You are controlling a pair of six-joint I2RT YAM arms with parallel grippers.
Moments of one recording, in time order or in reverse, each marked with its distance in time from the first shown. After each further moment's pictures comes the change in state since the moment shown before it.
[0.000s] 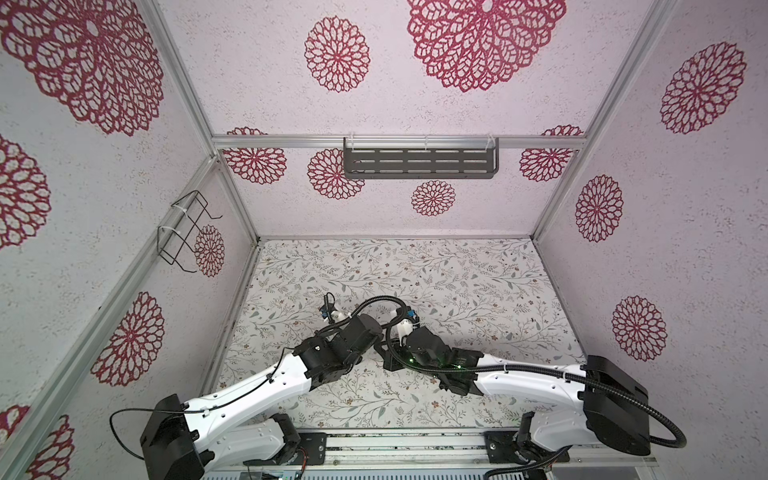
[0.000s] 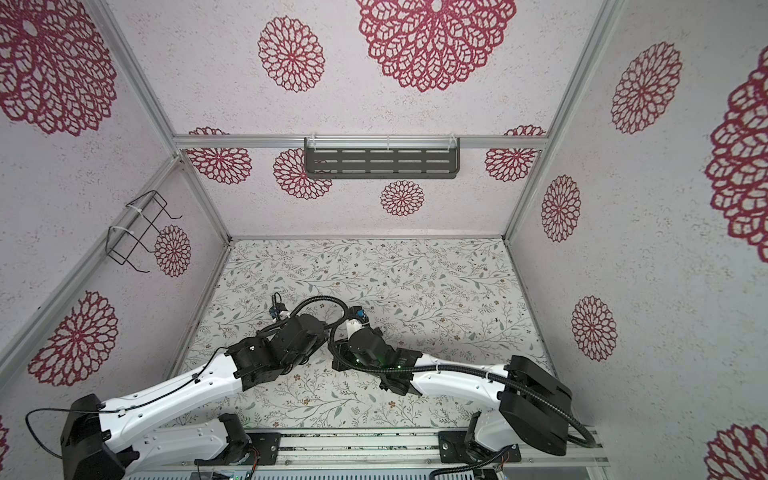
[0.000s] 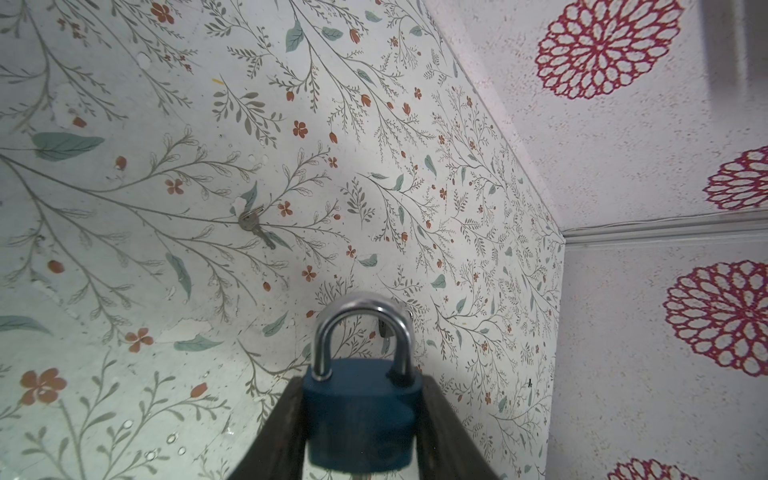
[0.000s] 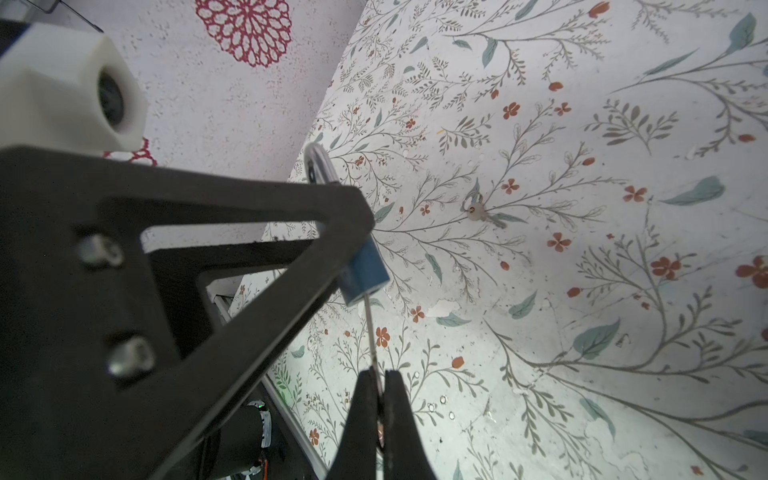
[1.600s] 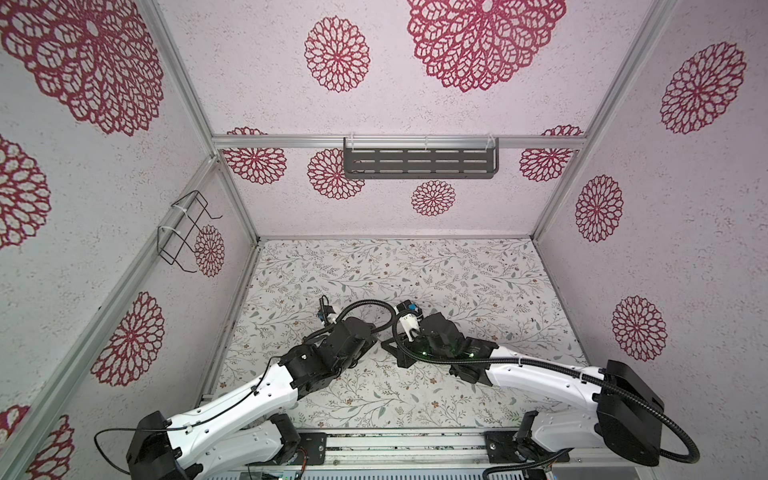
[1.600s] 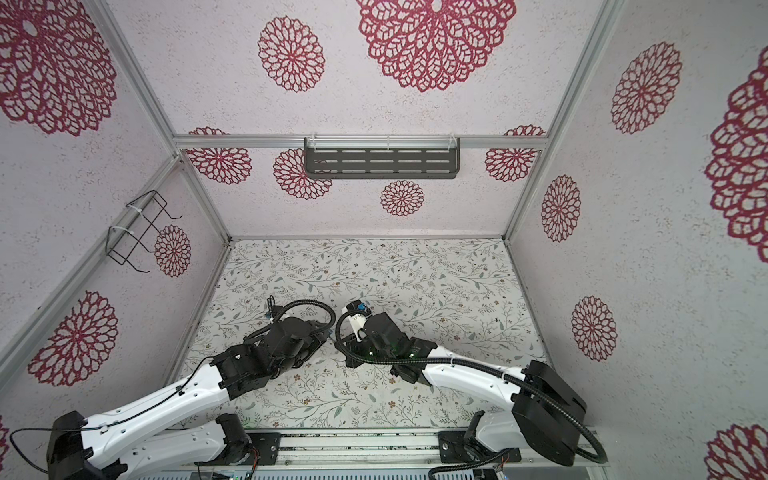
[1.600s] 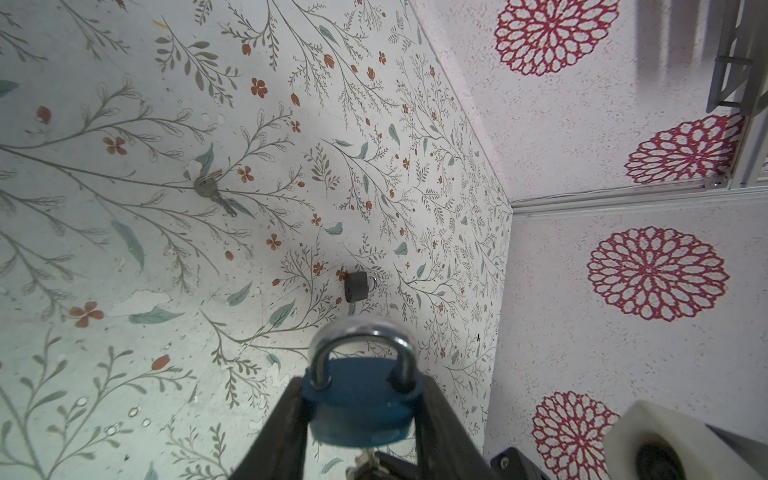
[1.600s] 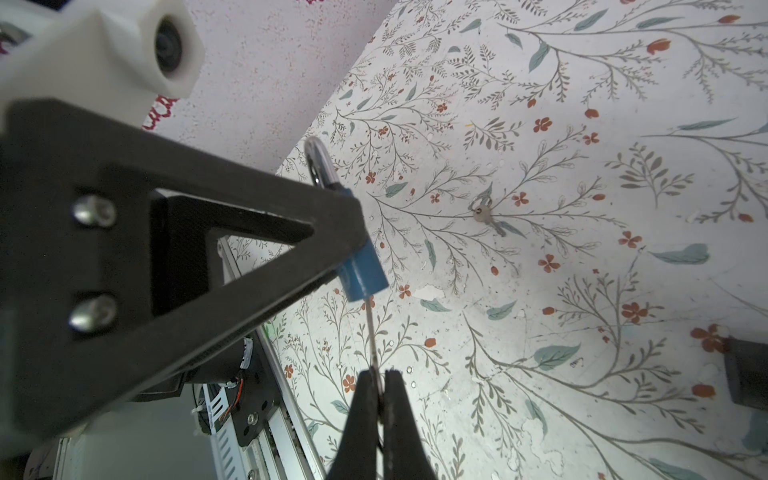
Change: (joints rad) left arm 0.034 -0.117 -0.075 0.101 0.140 0.032; right arm -0.133 -0.076 0.008 -0.107 -0.267 -0.297
